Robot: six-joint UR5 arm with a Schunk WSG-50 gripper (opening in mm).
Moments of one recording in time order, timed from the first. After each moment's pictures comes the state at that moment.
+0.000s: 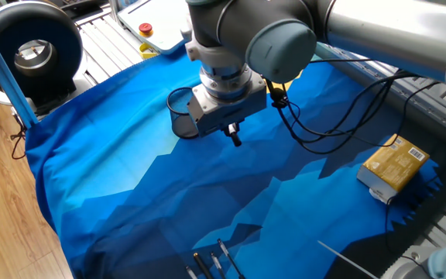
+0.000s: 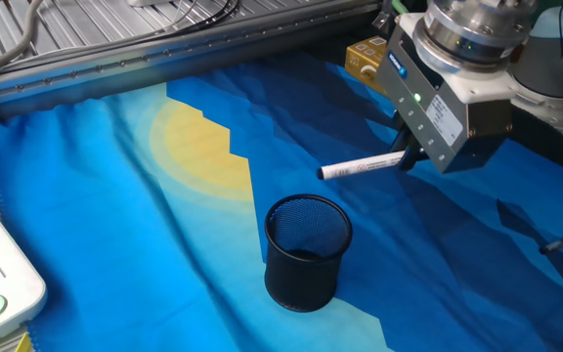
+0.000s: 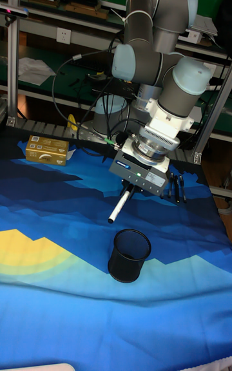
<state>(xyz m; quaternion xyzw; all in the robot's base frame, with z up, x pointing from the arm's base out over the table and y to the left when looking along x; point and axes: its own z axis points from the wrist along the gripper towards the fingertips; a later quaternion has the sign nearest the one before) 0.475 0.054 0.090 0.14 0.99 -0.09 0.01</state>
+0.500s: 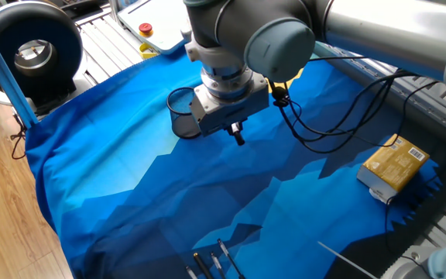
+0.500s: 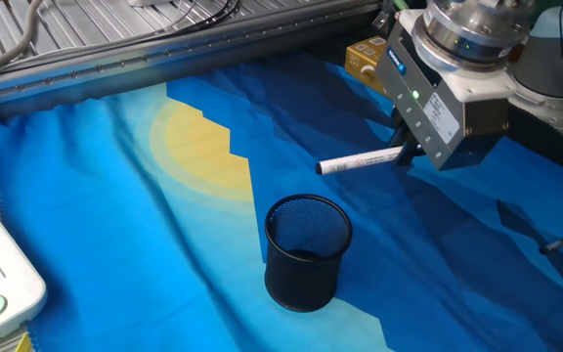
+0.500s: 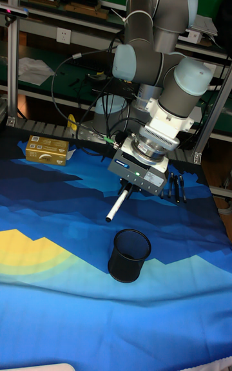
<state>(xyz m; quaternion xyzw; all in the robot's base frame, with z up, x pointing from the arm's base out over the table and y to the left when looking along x) 0.475 0.050 0.091 0.14 0.98 -0.10 0.02</state>
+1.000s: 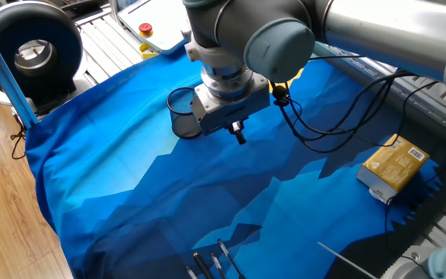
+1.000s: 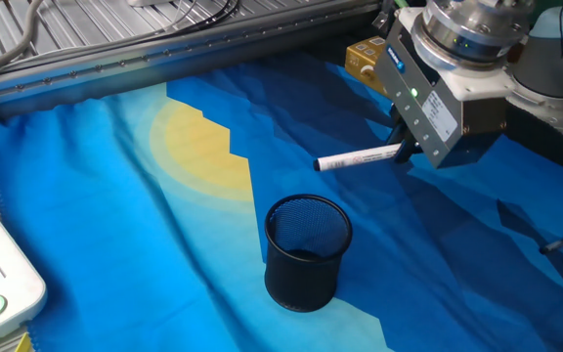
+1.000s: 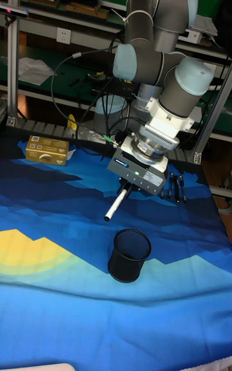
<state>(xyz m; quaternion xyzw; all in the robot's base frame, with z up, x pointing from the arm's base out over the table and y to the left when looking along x) 0.471 0.045 0.100 0.15 0.98 -0.11 0.01</state>
